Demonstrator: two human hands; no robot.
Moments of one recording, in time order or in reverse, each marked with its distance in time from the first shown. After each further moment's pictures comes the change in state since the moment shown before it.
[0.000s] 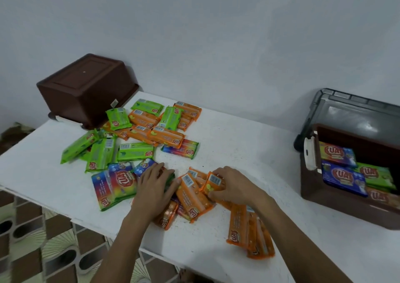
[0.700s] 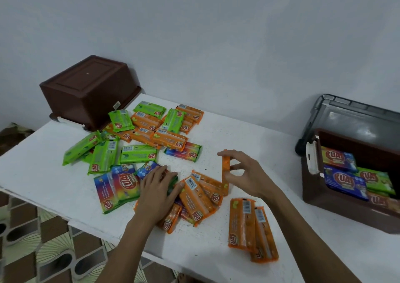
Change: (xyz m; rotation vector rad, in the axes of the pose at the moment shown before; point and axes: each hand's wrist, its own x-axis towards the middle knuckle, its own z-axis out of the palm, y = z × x) left_hand -0.001 -0.006 0.010 -0.080 0.097 0.013; right_hand -0.013 0.002 -0.026 0.470 0.316 -0.242
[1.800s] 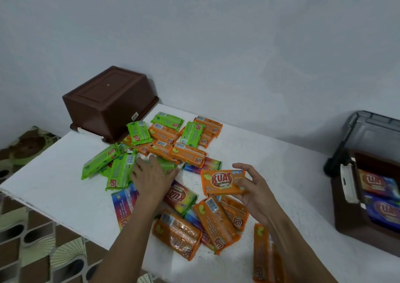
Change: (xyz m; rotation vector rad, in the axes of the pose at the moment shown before) left_hand 0.090 -0.035 -0.039 0.198 -0.026 -0.548; right_hand 0.037 -0.017 0.044 1.085 0.118 0.404
